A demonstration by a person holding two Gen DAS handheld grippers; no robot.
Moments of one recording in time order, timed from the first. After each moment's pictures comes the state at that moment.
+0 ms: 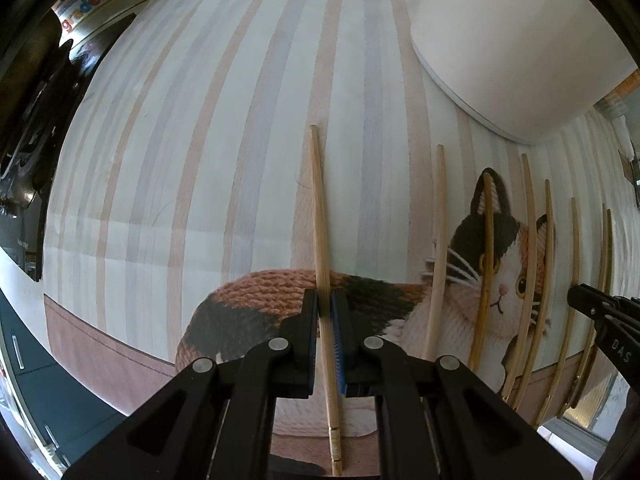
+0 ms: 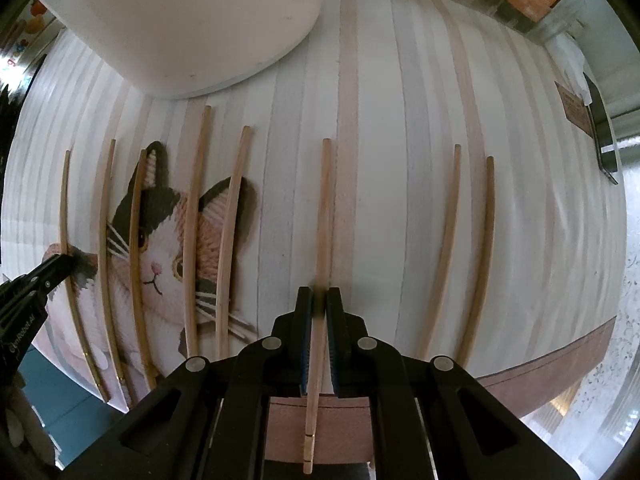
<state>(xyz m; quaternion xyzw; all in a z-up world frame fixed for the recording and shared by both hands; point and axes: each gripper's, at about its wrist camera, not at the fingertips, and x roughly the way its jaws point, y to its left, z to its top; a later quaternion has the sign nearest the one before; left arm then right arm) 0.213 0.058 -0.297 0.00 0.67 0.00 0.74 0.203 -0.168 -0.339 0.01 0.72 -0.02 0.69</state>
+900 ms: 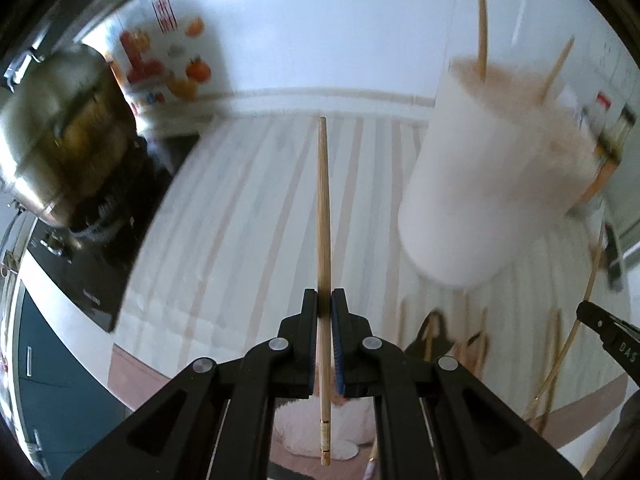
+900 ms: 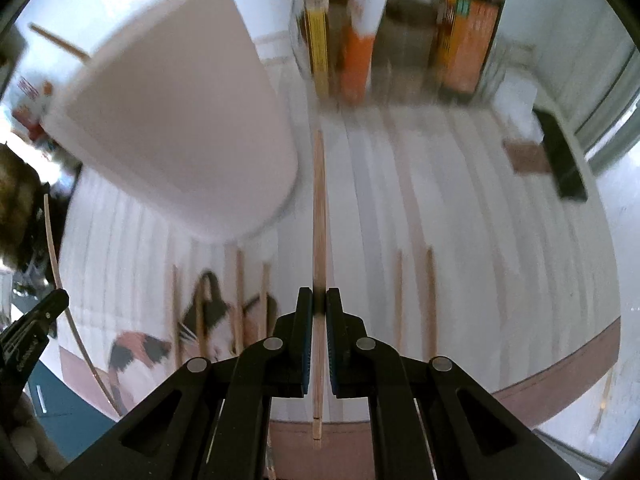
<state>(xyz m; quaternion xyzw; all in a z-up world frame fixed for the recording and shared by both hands) 0.222 0.051 -0.148 0.00 0.51 0.05 0.86 0.214 -0.193 -0.236 0.11 0.59 -0.03 0.80</state>
